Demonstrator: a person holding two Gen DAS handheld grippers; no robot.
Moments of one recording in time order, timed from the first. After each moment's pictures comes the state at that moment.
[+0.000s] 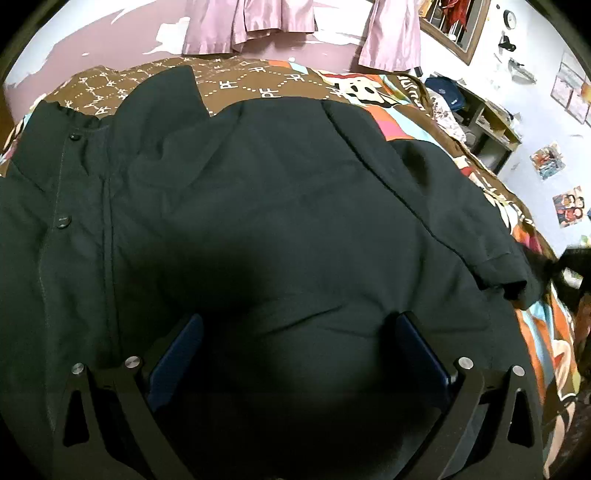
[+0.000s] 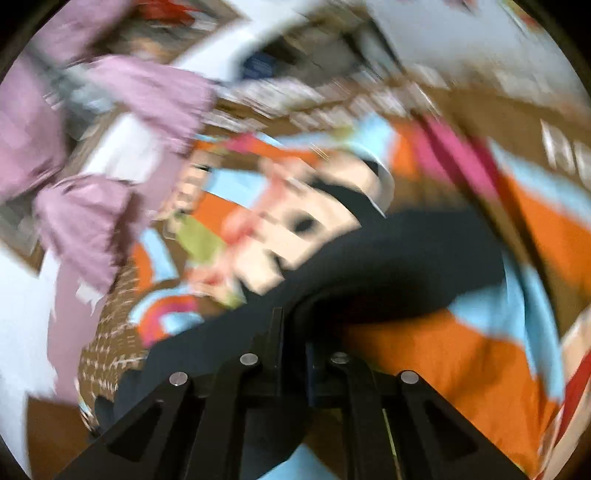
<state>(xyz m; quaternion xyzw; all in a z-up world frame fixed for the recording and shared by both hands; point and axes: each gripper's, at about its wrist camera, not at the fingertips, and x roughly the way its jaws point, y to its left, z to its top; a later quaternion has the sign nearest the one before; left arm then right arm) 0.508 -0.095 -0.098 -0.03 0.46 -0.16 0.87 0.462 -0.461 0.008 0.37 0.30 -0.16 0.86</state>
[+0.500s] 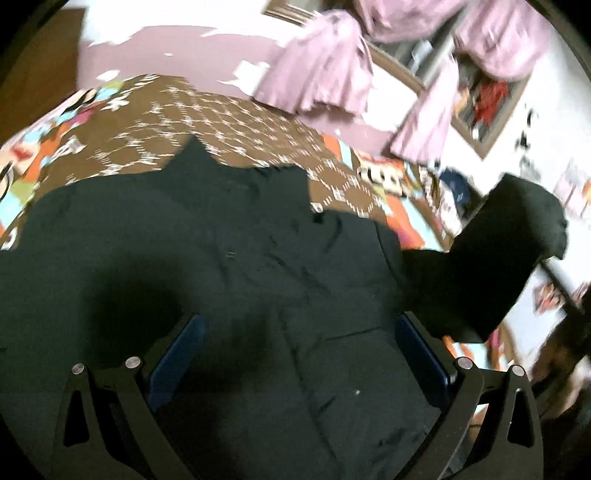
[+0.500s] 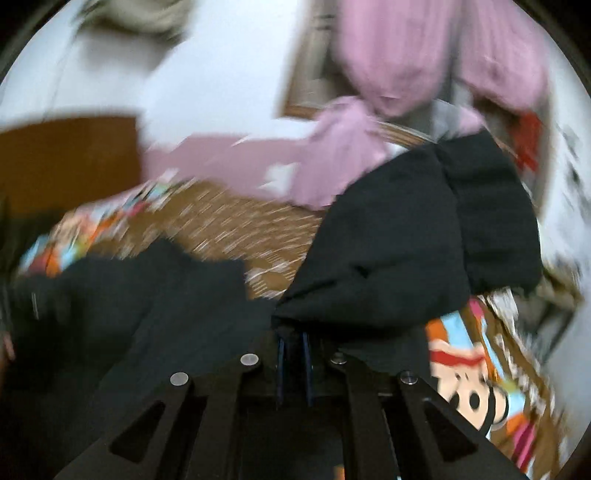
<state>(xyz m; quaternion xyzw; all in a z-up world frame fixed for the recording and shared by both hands) 0.434 0.065 0.013 -0.19 0.38 -0.13 0.90 0.437 -0.116 0.086 -0.17 0.22 0.15 0.95</state>
